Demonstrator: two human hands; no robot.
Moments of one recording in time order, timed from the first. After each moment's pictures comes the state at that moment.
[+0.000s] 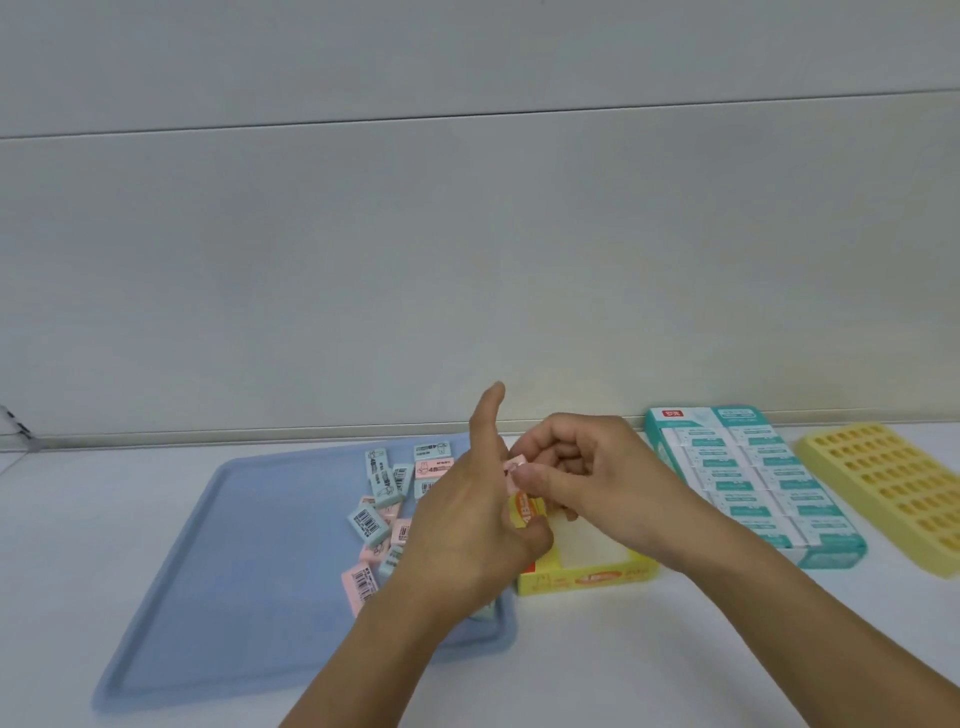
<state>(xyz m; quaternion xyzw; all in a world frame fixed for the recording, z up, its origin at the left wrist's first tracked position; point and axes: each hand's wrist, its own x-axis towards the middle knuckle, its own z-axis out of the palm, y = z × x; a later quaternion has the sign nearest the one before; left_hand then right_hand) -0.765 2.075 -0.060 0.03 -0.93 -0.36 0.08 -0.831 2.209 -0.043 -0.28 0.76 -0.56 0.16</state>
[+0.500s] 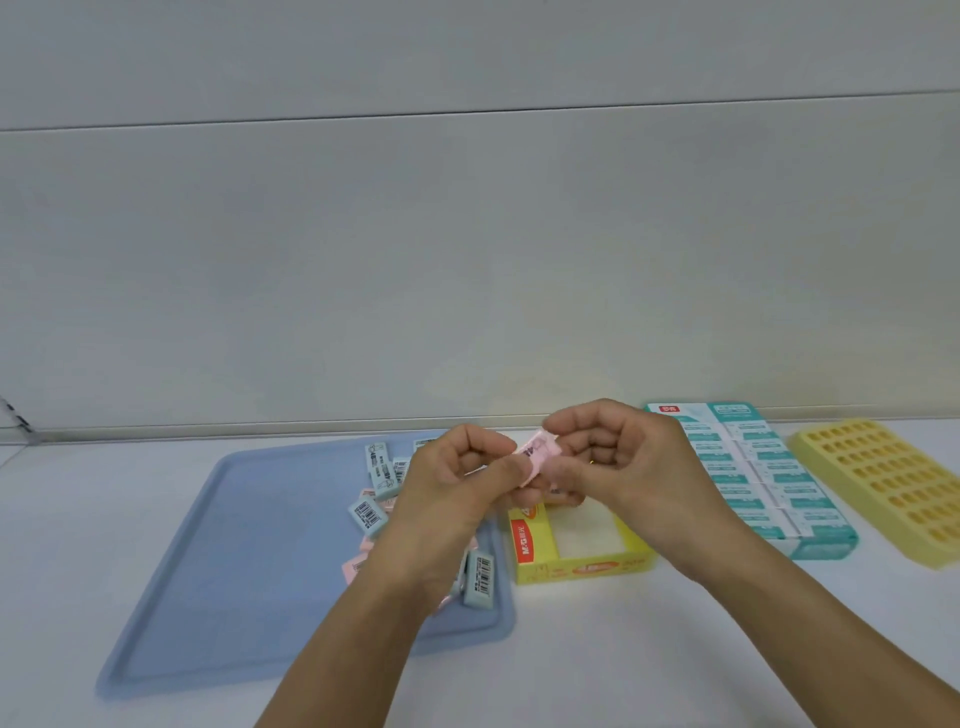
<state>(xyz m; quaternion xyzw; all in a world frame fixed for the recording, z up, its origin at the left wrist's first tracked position) -0.762 2.068 -0.055 0.10 -0.62 -0.77 0.07 -0.822 2.225 -0.046 -0.20 0.71 -0.66 0.10</state>
